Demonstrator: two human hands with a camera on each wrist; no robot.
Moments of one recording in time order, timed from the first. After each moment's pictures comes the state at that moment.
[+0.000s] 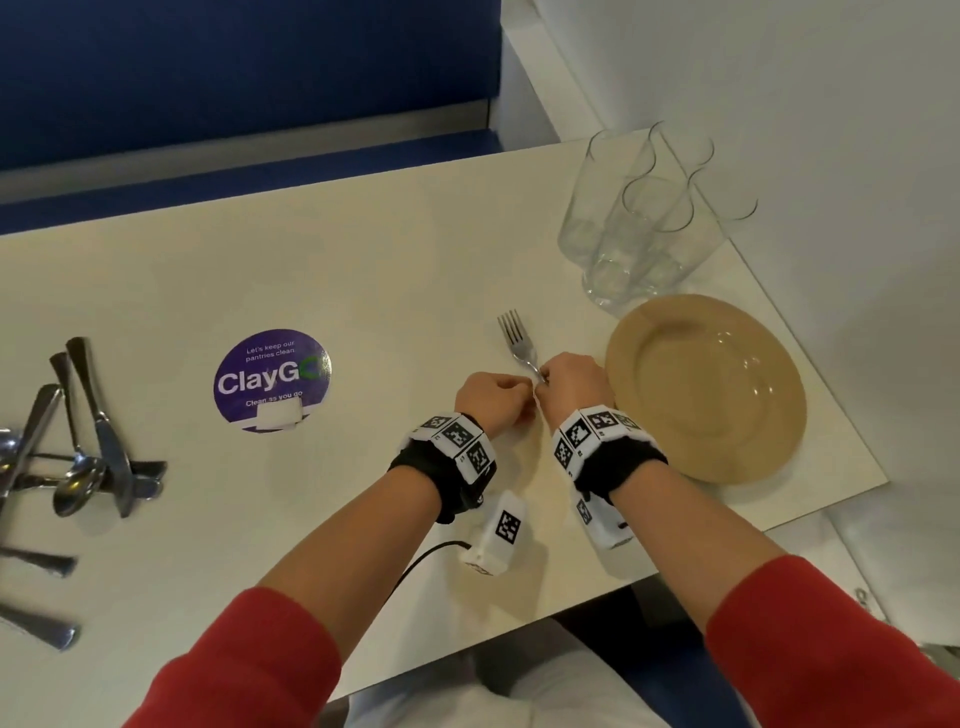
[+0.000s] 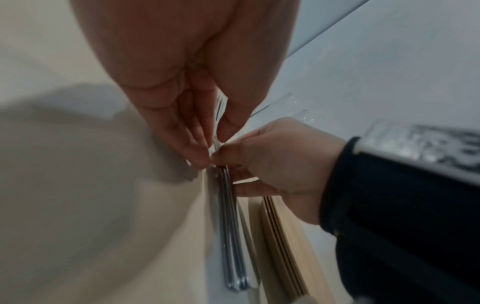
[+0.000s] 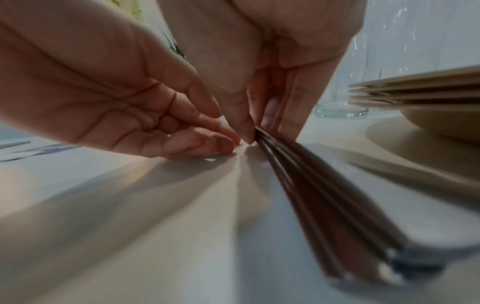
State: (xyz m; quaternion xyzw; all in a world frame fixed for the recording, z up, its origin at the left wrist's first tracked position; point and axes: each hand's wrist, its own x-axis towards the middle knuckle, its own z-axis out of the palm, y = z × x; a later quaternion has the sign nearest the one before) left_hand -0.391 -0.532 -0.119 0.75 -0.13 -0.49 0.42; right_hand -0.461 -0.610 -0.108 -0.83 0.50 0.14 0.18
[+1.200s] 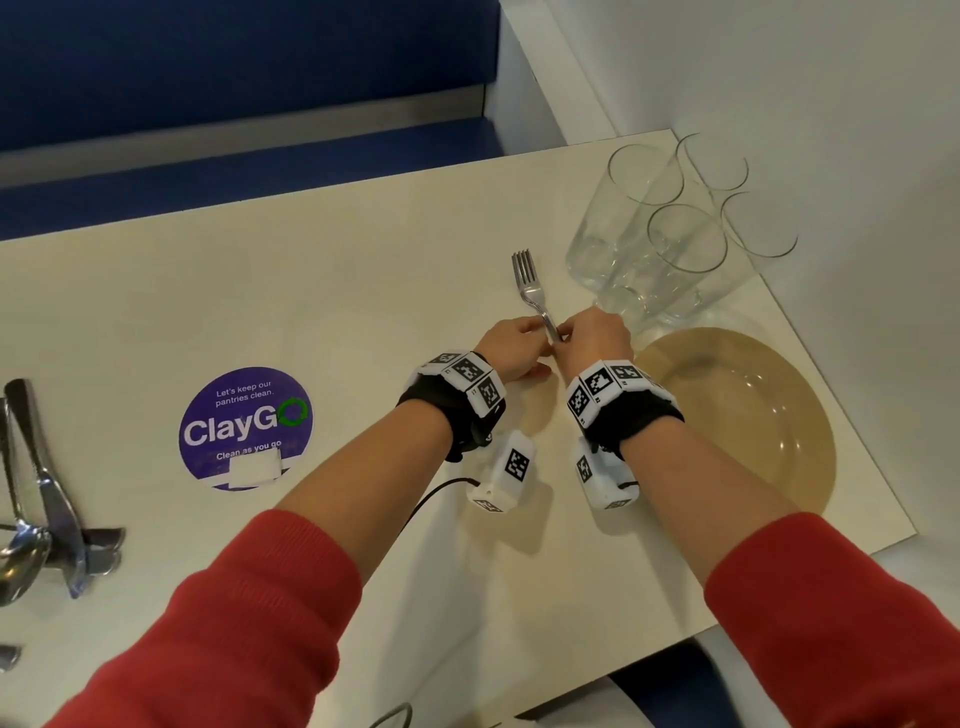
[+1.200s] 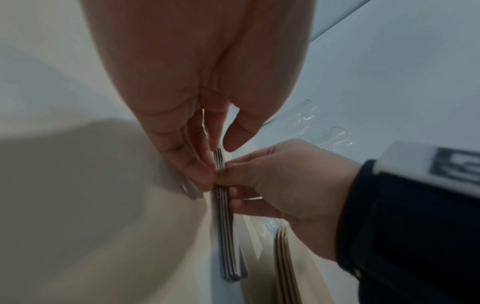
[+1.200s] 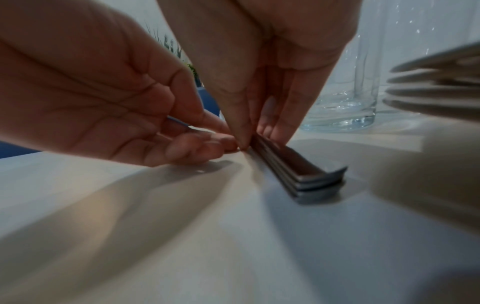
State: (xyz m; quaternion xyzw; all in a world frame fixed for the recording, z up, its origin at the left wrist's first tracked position) left_hand -0.338 -0.628 -0.119 0.68 -0.18 -0.57 0.42; right_hand -0.422 -0.690 -0.099 -0.79 0.56 0.07 0.23
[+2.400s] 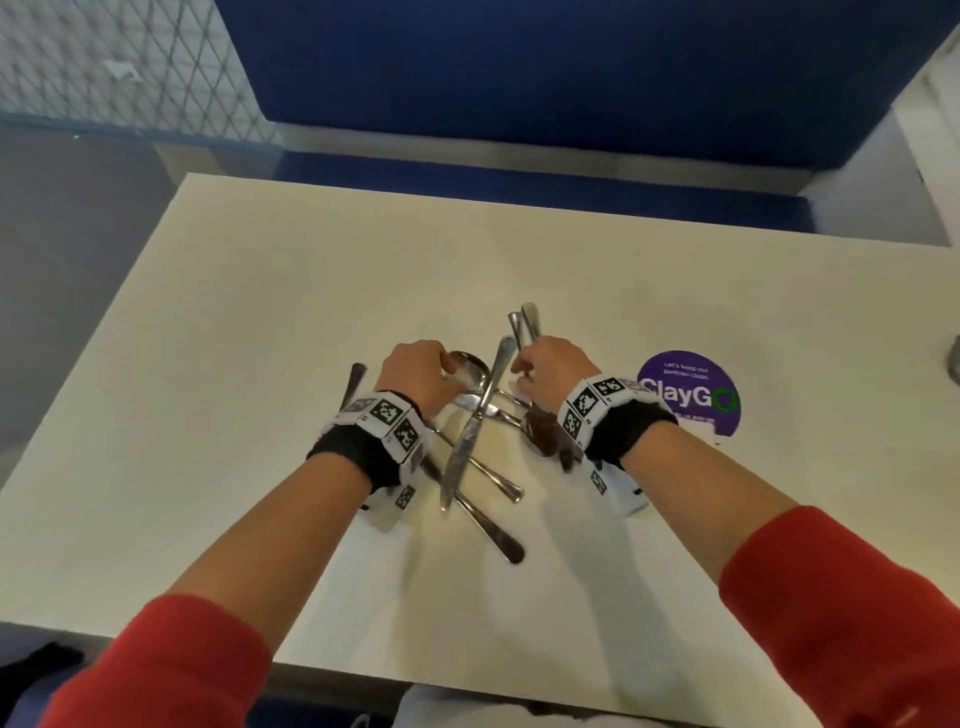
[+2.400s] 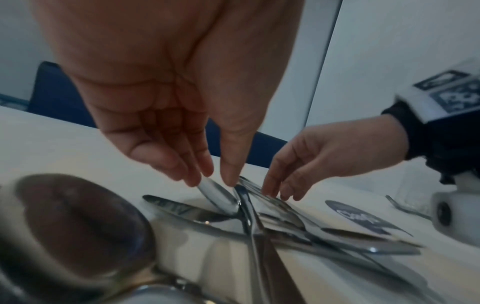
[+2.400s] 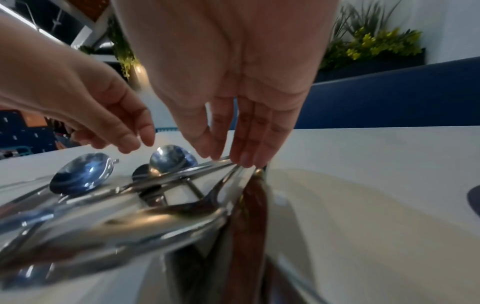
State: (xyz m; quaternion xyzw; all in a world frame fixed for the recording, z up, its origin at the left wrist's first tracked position) left_hand -0.068 -0.141 -0.061 0.94 -0.16 -0.25 0.18; right_hand -0.133 -0.300 -0.074 -0.94 0.16 0.17 0.23
